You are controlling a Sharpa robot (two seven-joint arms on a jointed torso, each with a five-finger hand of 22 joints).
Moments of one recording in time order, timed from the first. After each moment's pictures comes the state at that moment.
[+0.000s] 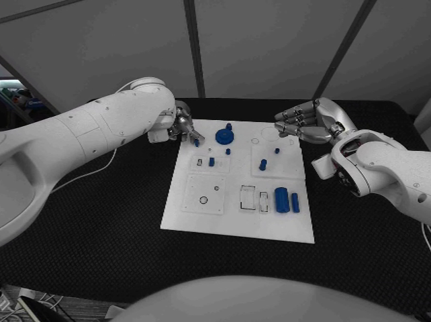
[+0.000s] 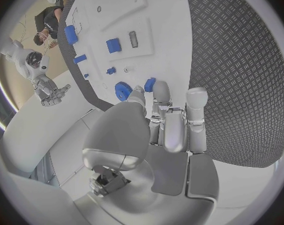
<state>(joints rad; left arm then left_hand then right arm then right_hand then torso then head) 1.25 -0.50 0.09 0.90 -1.14 0.33 -0.49 1.26 0.01 -0.08 0.24 0.17 1.06 0.04 0.40 0.54 1.25 -0.03 0.91 0.38 1.47 -0.08 1.42 1.24 0.20 1.20 0.03 1.09 0.95 1.11 -0.82 0.06 1.51 -0.74 -0.46 0.17 1.42 -0.13 0.27 0.15 0.29 1.00 0.22 0.07 0.07 1.13 0.16 0.07 0.06 1.15 0.11 0.06 0.07 0.18 1.07 0.21 0.17 0.16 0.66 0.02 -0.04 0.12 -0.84</state>
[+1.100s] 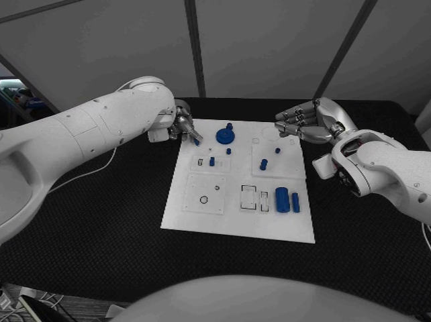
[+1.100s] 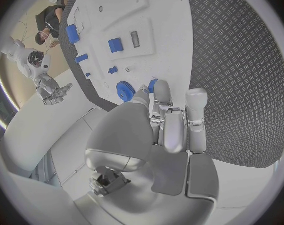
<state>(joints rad) 1.25 -0.51 0.09 0.92 -1.13 0.32 -0.49 1.41 0.06 0.03 0.15 0.17 1.04 0.03 0.42 0.52 1.24 -0.04 0.89 0.36 1.47 -0.09 1.42 1.24 0.20 1.20 0.03 1.10 0.96 1.11 -0.81 0.06 1.51 -0.74 -0.46 0.17 1.42 -0.13 0.27 0.15 0.29 1.00 0.22 0.07 0.07 1.13 0.16 0.07 0.06 1.15 0.11 0.06 0.07 0.18 1.07 0.21 0.17 0.16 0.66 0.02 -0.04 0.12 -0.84</state>
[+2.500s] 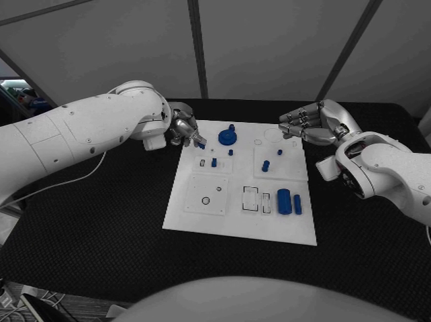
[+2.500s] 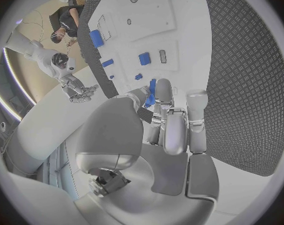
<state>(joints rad) 1.24 -0.71 0.09 1.24 -1.04 0.24 -0.46 1.26 -0.12 0.48 0.15 0.15 1.02 0.04 0.49 0.53 1.26 -0.03 0.87 0.34 1.47 -0.09 1.42 1.24 0.20 1.21 0.03 1.09 1.00 1.11 -0.82 0.06 1.50 -0.74 -0.45 0.17 1.42 -0.13 0.27 0.15 0.29 1.00 0.22 0.07 0.07 1.13 0.16 0.07 0.06 1.15 0.11 0.06 0.07 0.18 1.07 0.21 0.17 0.16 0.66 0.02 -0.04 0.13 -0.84</state>
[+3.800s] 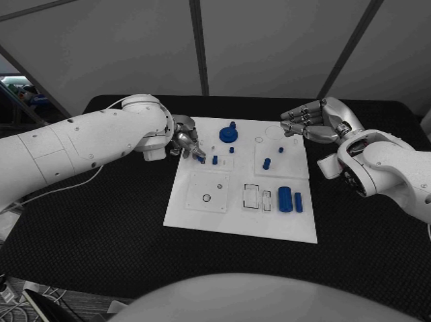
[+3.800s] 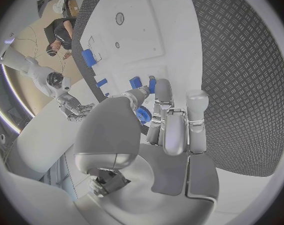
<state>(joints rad) 1.19 -0.73 0.08 1.31 -1.13 0.25 -0.48 1.23 -0.15 0.53 0.14 0.16 1.03 0.03 0.50 0.53 1.28 -0.03 0.87 0.33 1.47 -0.09 1.42 1.24 0.20 1.22 0.03 1.11 1.02 1.11 -0.82 0.06 1.50 -0.73 -0.45 0.17 1.42 -0.13 0.27 0.15 0.29 1.00 0.22 0.07 0.07 1.13 0.16 0.07 0.06 1.15 0.11 0.06 0.07 0.18 1.07 0.21 0.17 0.16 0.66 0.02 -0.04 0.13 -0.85</state>
